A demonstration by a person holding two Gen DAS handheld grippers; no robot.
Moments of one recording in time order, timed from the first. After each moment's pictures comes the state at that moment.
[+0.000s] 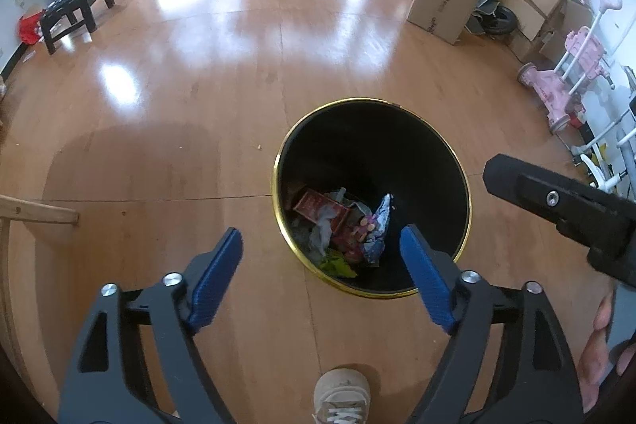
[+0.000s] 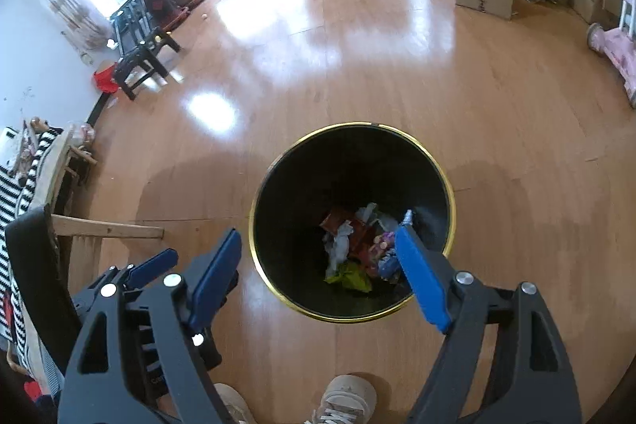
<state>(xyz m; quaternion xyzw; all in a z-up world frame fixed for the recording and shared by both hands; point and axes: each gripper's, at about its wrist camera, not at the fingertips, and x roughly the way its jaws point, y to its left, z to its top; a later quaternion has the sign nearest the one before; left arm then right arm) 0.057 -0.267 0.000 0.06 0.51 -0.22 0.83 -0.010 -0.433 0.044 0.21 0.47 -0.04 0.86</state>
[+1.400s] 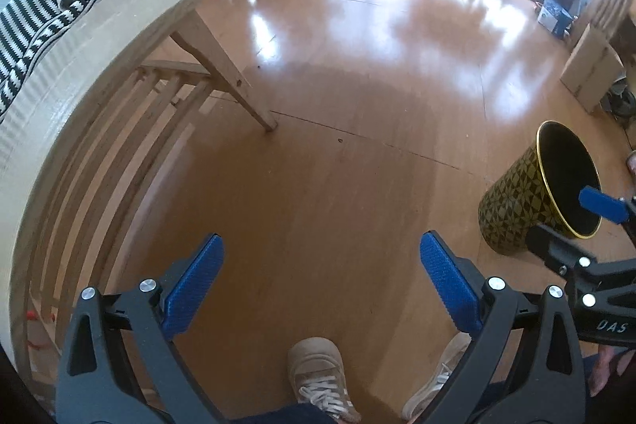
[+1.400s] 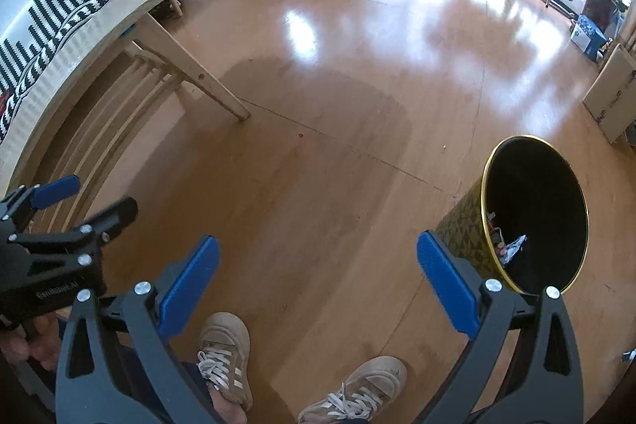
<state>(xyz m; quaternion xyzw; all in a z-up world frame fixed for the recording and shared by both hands) -0.018 0.031 0.031 0.00 0.51 0.04 0.86 -0.032 -0.146 0.030 -0.02 0.51 0.14 0.85</state>
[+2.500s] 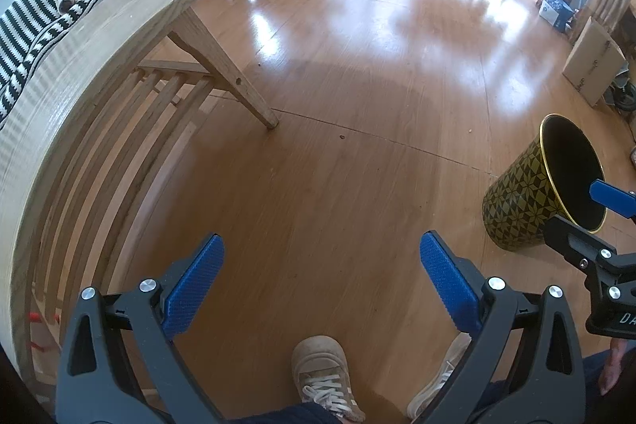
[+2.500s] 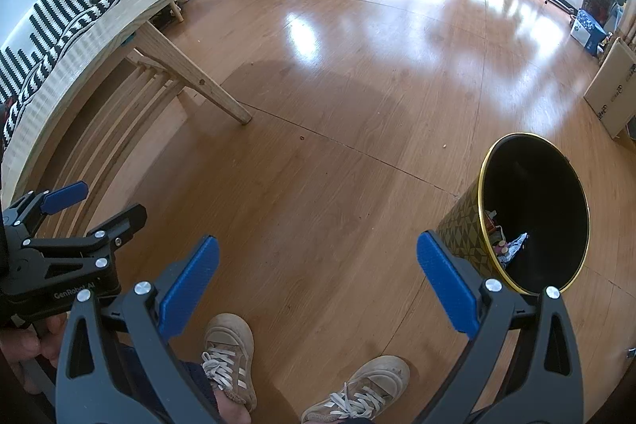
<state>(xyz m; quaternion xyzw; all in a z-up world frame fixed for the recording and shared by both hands) -0.018 0.024 0.025 0.01 0.52 0.04 0.85 -0.032 -0.153 0.034 -0.01 0.51 0.14 0.85</state>
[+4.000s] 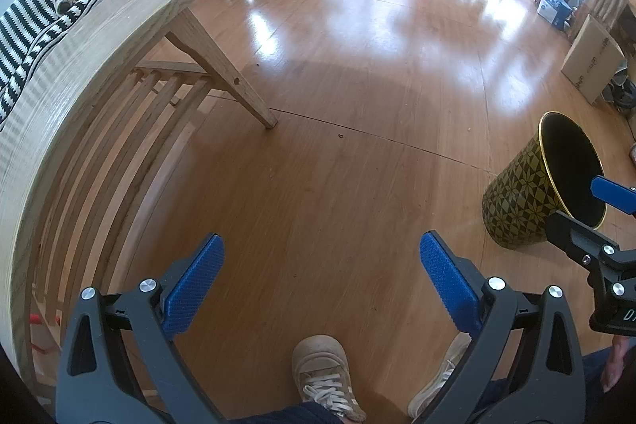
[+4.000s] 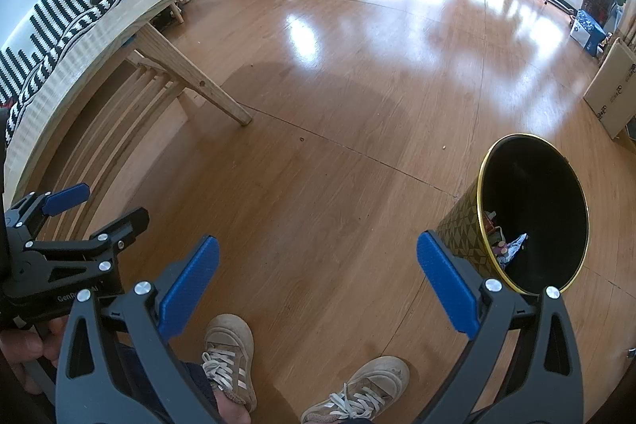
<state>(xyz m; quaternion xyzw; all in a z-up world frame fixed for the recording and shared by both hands) -0.016 0.025 0.027 0.02 0.52 0.04 0.85 -0.032 -0.153 0.036 -0.01 0.51 0.14 0.85</state>
